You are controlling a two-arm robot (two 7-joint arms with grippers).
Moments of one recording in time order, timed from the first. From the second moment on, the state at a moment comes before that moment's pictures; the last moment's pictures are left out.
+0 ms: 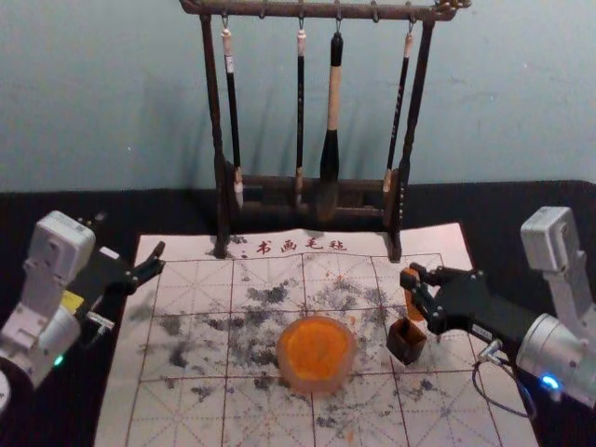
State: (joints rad) left arm -0.20 0.60 0.45 -1.41 -0.25 -0.12 0.03; right arm 0.11 0.53 -0.33 -1.58 0.42 0.07 0.44
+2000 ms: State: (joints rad) left arm -0.20 0.60 0.45 -1.41 -0.25 -0.12 0.03; right arm 0.26 0.38 -0.49 -1.29 0.37 -0.32 0.68
